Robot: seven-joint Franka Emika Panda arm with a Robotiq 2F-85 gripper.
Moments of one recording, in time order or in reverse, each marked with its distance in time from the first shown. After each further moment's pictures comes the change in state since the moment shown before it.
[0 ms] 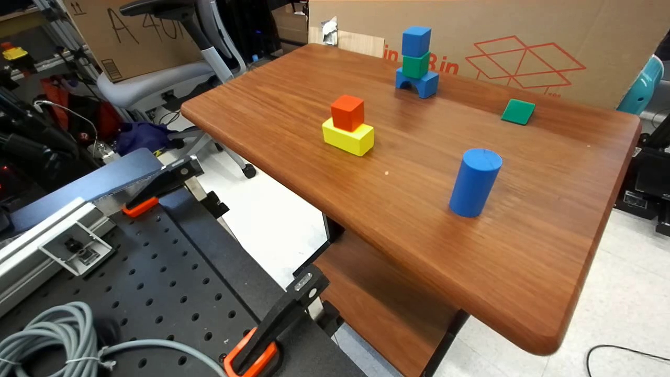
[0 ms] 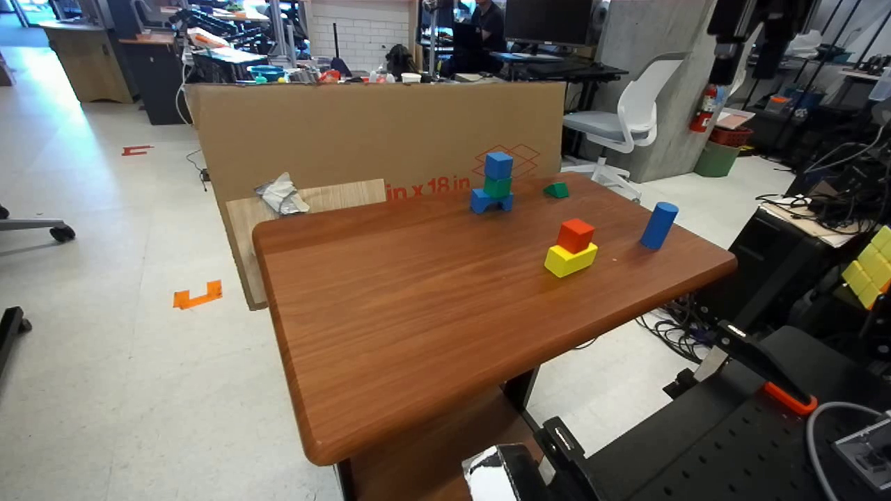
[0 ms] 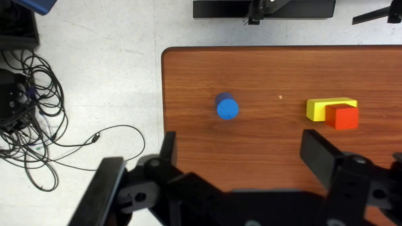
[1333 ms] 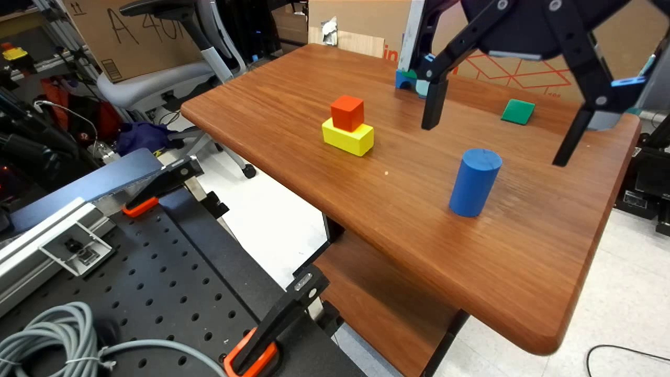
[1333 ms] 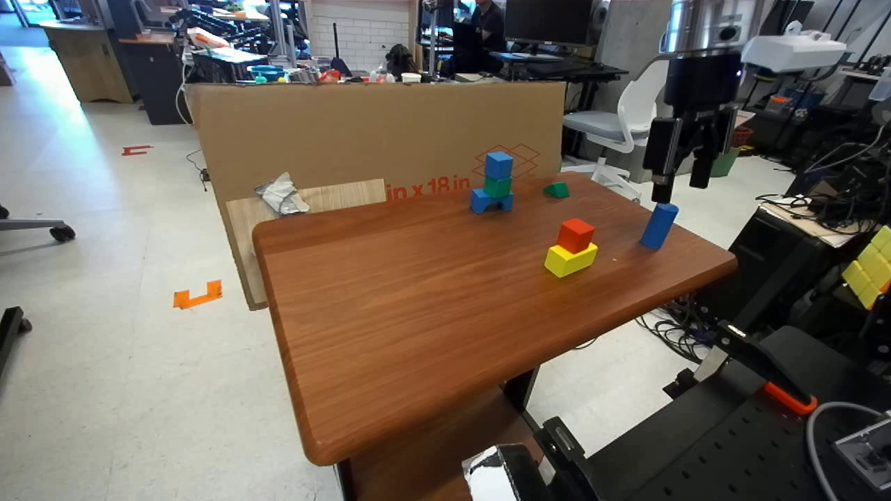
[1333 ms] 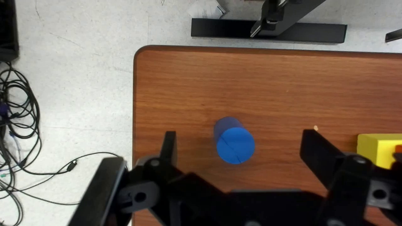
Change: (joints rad) arm -0.009 0.303 0.029 0.038 -0.006 0.151 0.002
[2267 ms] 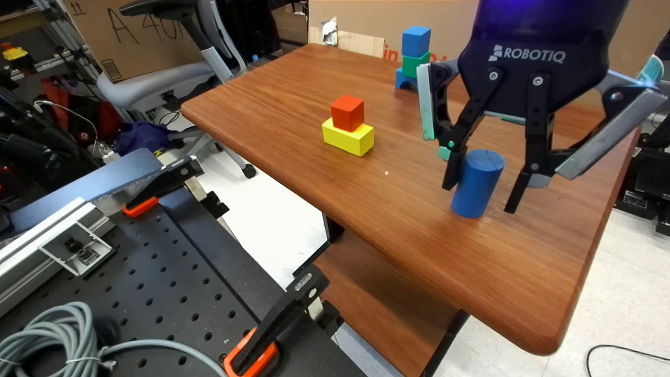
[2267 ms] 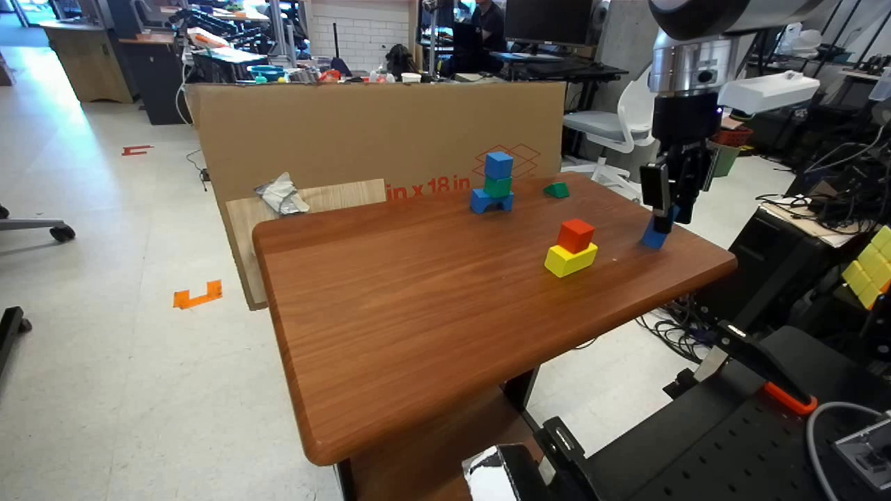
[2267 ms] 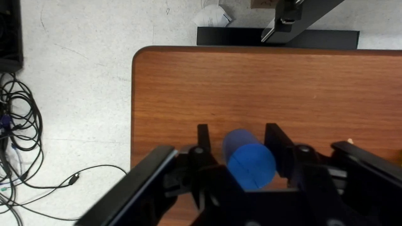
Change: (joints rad) arm -0.002 0.101 -0.003 0.042 -0.029 0.020 0.036
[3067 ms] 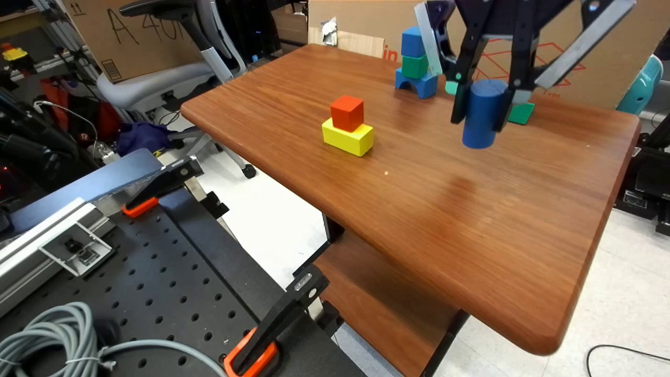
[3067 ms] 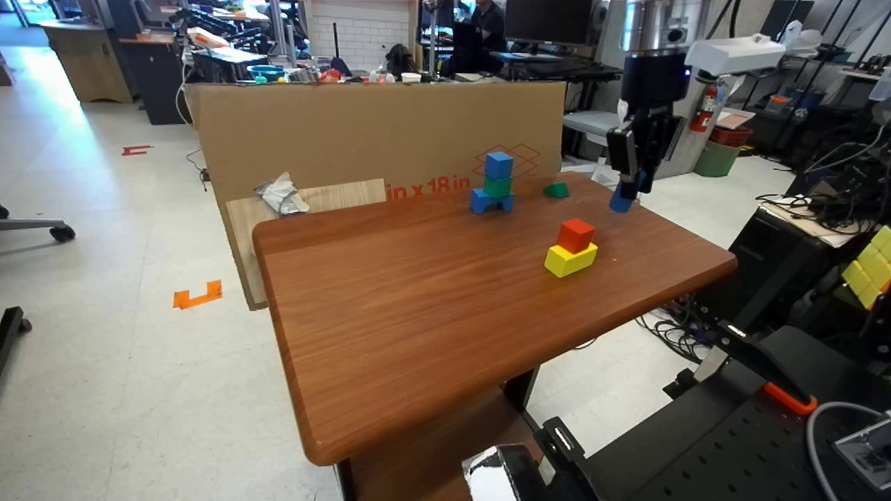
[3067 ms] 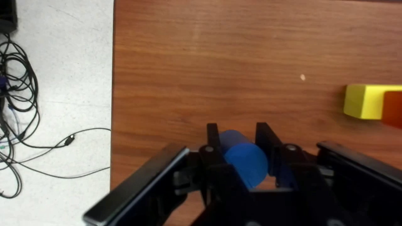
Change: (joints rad) arm 0.008 -0.029 0.065 0.063 0.011 -0.005 0.012
